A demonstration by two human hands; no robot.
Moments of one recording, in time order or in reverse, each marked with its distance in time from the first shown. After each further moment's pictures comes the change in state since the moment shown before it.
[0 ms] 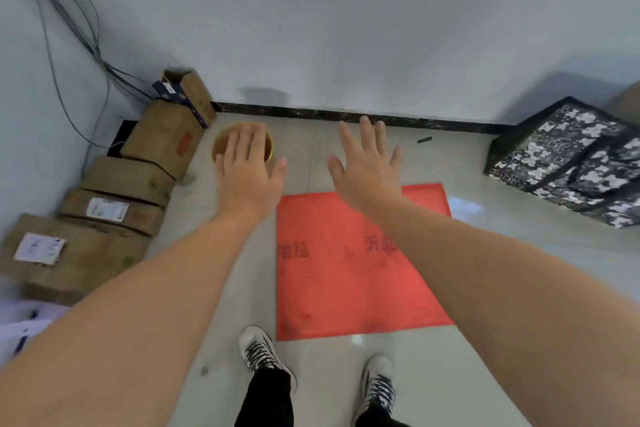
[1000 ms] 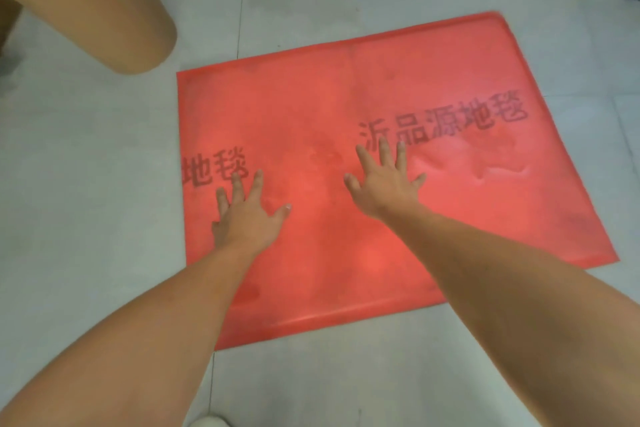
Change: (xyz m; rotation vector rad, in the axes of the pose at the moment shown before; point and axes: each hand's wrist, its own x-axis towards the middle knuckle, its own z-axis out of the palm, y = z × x) left_hand -0.114 -0.200 0.629 0.164 -0.429 -0.186; right_hand -0.015 0.341 0.575 -0.026 -0.260 0.303
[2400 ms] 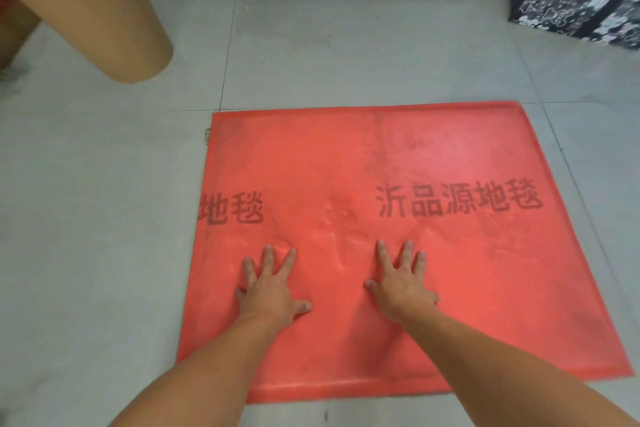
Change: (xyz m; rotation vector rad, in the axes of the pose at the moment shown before) left_hand -0.140 0.004 0.099 0.106 -0.295 0.065; right_hand -0.158 0.107 0.093 -0.021 -0.213 0.254
